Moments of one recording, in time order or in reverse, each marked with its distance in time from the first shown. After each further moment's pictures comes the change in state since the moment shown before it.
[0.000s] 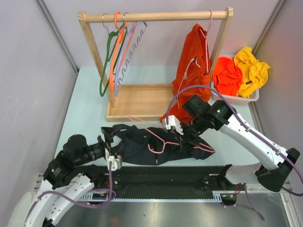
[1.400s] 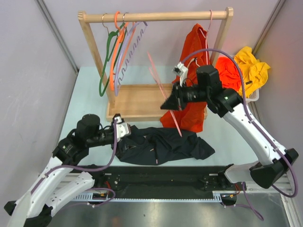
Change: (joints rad) left arm 0.000 0.360 0.201 0.025 0.100 -0.715; right arm -0.225 0.087 0.134 0.779 -0.077 0.964
